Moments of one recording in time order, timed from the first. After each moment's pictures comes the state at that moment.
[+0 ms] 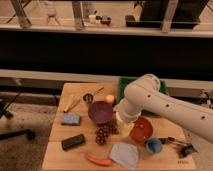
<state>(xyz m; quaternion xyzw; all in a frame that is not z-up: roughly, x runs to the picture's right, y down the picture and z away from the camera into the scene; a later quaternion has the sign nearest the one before) 0.061 0.151 0.666 -0.29 -0.14 -0.08 0.94</state>
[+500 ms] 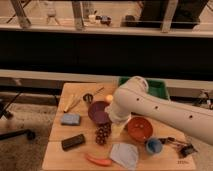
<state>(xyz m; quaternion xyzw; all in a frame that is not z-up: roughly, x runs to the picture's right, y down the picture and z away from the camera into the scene) 0.021 0.157 0.667 -0.28 -0.16 -0.08 0.94</state>
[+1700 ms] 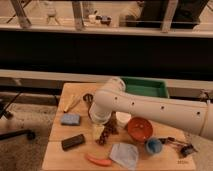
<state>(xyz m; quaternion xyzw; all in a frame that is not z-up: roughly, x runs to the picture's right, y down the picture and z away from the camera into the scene) -0.063 0.164 0.688 -0.31 -0.18 -0.04 0.93</state>
